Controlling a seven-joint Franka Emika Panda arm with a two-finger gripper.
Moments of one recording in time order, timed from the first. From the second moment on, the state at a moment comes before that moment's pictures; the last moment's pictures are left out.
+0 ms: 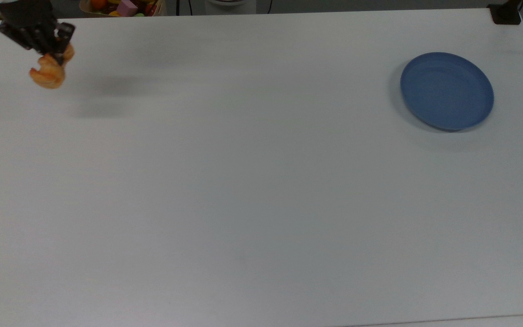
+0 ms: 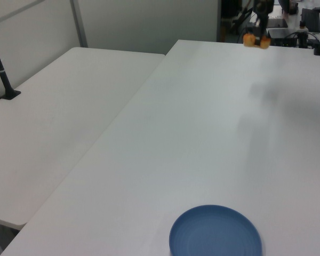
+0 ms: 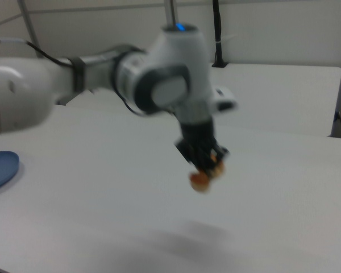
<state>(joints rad) -0.36 0.24 -0.08 -1.62 0.00 1.91 -0.39</state>
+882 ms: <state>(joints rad) -0.57 0.51 -0.07 -1.69 -0.01 2.29 -0.62</state>
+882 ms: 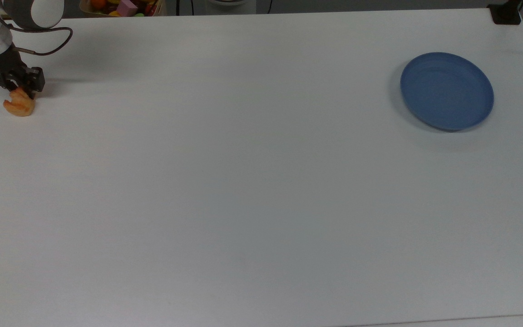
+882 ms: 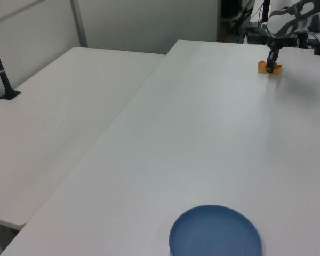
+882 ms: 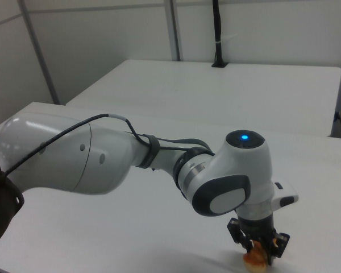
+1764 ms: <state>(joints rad) -0.57 0.41 -0.06 -1.65 -0.01 2.16 -0.59</state>
